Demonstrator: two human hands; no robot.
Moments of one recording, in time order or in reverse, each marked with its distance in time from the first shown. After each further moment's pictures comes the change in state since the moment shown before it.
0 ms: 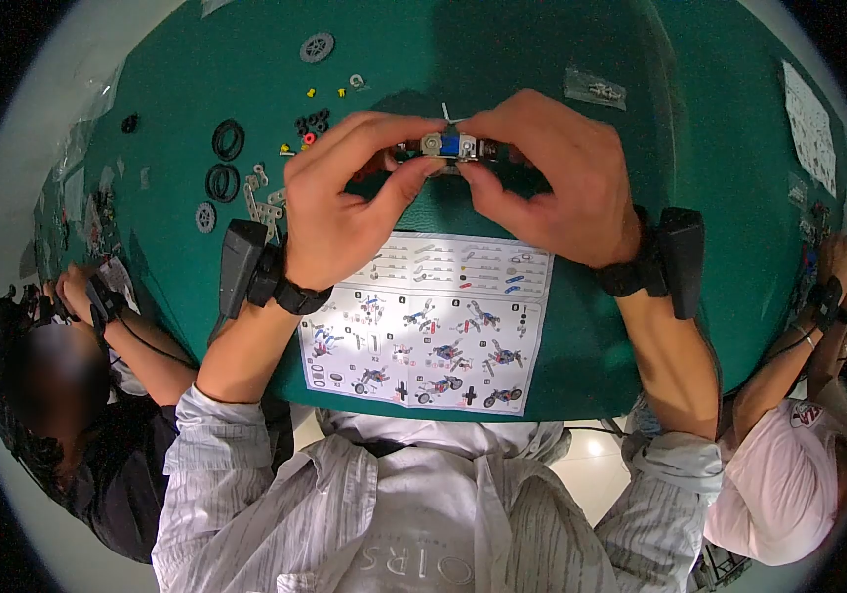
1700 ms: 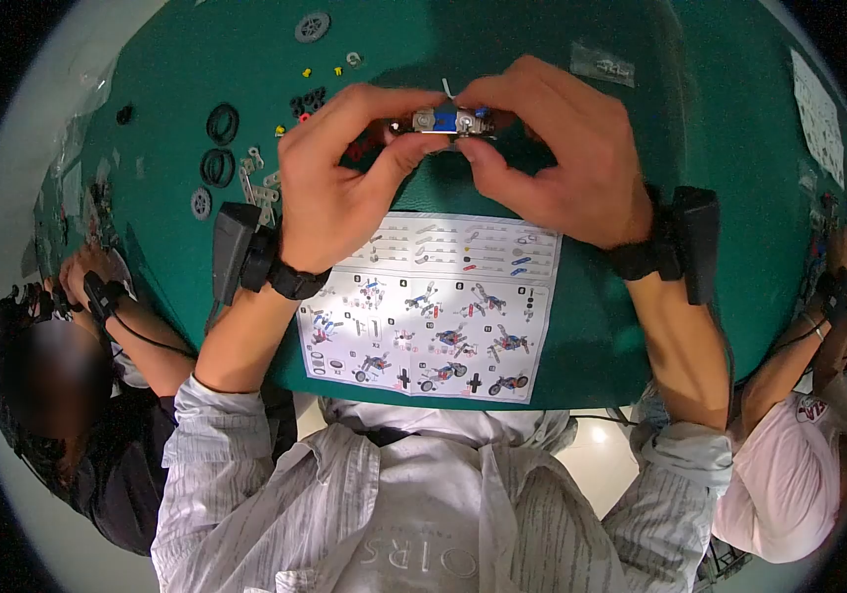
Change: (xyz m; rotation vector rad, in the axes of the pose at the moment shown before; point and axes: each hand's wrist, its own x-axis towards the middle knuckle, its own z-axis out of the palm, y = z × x) left_hand 0.001 -0.004 0.001 0.023 0.001 0.012; right_hand 0.001 0.003 0.001 0.006 -0.008 -0.017
